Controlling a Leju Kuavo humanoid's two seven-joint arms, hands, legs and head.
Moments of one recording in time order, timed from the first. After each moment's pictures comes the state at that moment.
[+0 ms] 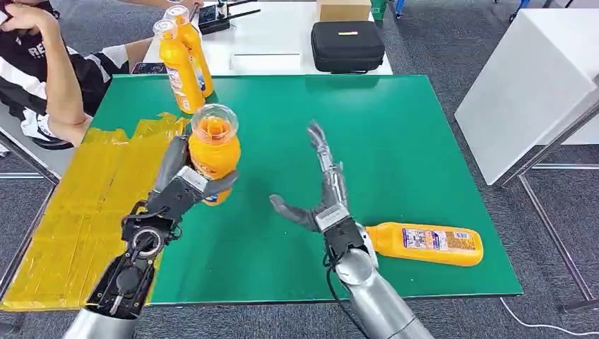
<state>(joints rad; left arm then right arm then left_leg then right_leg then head) -0.40 -0.02 -0.28 -1.38 -0.46 0.29 -0.38 -0.30 0.11 0.51 -1.34 0.09 -0.33 -0.61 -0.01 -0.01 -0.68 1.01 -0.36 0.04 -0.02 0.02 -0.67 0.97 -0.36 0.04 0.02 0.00</state>
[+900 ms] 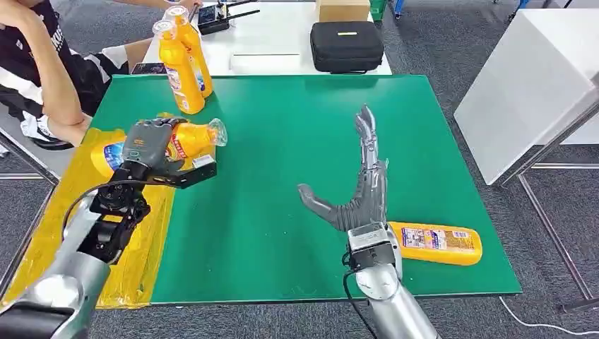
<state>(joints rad) -0.72 0.10 -0.25 -0.78 -1.37 0.39 -0.11 -0.23 0.08 0.47 -1.58 0.19 -0.44 -0.57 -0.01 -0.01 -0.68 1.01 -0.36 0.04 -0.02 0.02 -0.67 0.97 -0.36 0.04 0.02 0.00</state>
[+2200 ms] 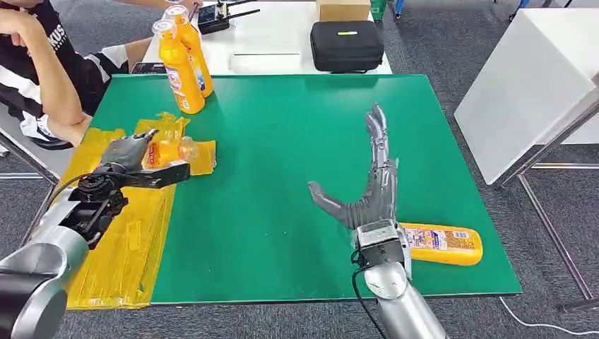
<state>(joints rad) -0.88 0.16 -0.26 -0.39 -1.28 0.34 -0.09 -0.23 0.04 0.45 -1.60 0.19 -0.45 -0.55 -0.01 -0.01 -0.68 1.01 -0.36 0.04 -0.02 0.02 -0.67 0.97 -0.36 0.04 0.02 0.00</state>
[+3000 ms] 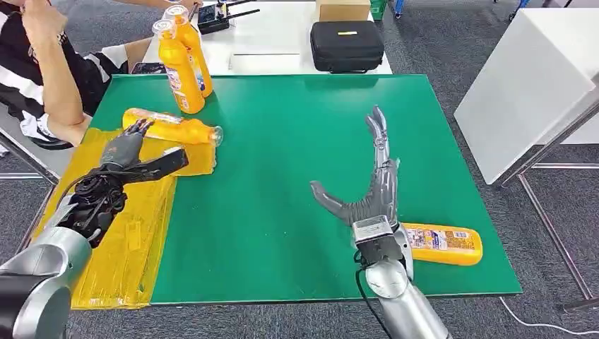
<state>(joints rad) -0.87 0.14 -0.15 -0.39 -1.12 0.39 -0.17 -0.23 0.02 0.45 -1.58 0.23 -0.47 -0.51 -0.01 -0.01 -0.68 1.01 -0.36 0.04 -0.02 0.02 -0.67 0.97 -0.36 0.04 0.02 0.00</state>
